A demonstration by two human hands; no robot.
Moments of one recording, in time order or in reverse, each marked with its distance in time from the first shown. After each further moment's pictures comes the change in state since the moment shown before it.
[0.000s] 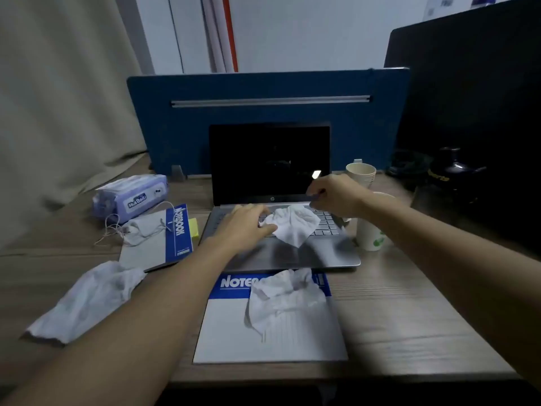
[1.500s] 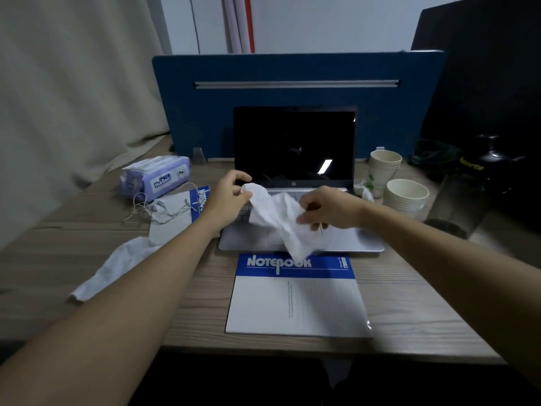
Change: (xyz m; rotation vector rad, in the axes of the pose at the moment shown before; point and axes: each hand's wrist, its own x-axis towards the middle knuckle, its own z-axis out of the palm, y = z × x) left_hand -0.030 -0.061 -0.037 -0.693 0.220 -0.168; right_hand -0.020 -0.057 0.036 0.284 -0.358 -0.094
